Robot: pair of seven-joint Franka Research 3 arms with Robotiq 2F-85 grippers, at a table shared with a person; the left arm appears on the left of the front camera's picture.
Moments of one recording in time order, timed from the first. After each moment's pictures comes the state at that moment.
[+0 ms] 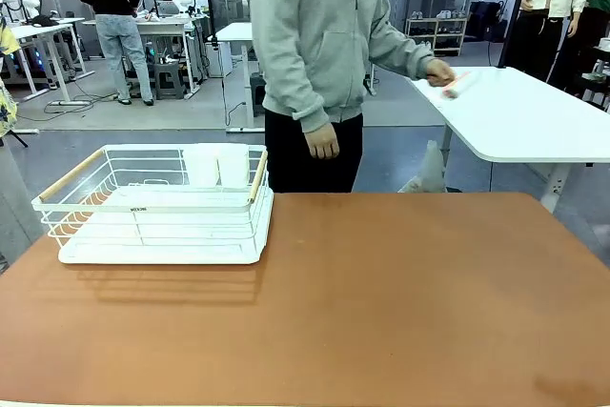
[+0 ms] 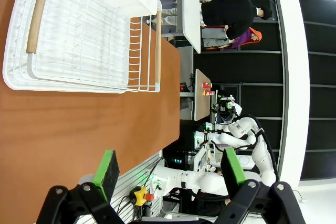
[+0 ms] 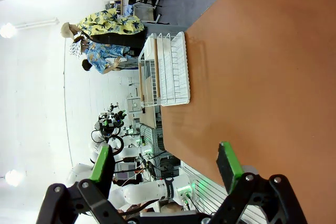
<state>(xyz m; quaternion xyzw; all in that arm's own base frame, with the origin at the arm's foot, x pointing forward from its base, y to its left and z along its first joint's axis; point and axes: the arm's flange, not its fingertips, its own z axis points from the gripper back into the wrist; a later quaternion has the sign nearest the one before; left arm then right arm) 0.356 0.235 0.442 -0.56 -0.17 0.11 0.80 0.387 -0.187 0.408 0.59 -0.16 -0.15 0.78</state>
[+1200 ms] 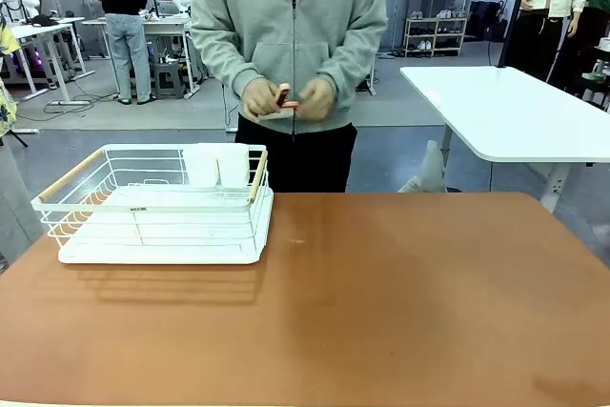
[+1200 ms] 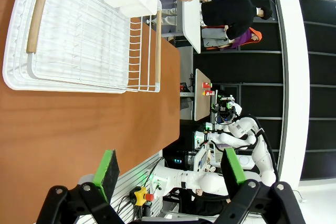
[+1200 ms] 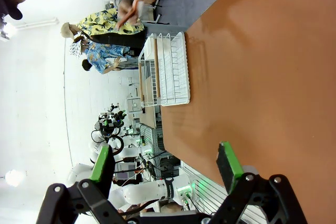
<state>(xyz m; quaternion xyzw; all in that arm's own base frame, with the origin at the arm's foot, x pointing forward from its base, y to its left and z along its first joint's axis) 0.356 0.235 0.442 -0.56 -0.17 0.11 0.80 0.387 -0.187 0.408 0.59 -0.16 -0.15 0.78</state>
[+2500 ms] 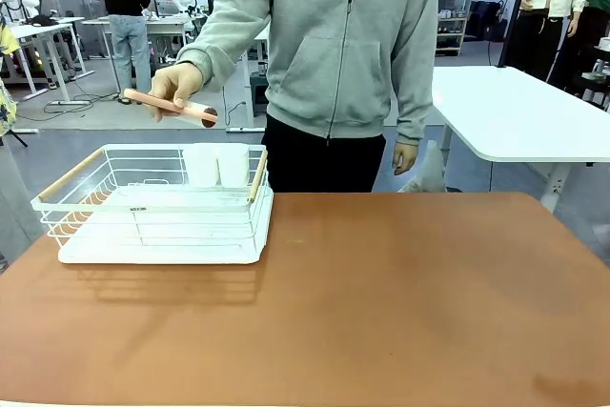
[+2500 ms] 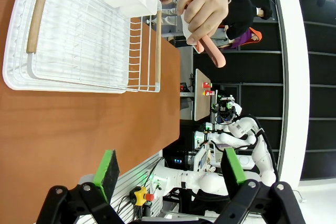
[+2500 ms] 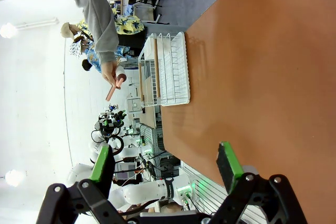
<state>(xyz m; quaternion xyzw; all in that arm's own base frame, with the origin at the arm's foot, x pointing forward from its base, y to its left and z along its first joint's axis) 0.356 0.235 0.442 -0.56 -0.17 0.11 0.80 0.387 -0.187 0.408 0.59 -0.16 -0.15 0.78</state>
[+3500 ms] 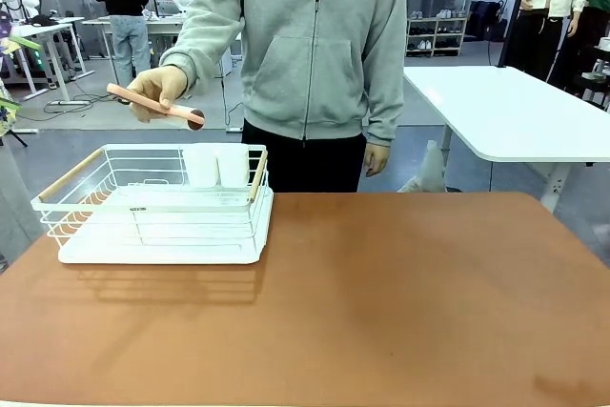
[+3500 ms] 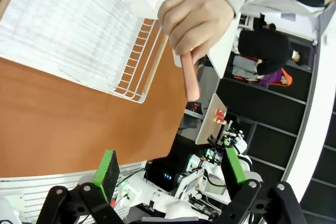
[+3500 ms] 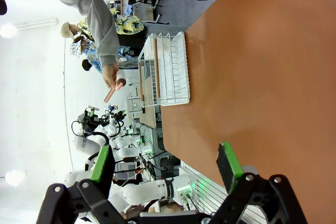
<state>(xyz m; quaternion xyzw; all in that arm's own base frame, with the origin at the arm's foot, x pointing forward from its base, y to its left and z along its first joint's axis) 0.403 0.122 0.541 -0.48 -0.10 0.25 0.83 0.387 -0.187 0.407 0.59 -0.16 -0.15 0.78</state>
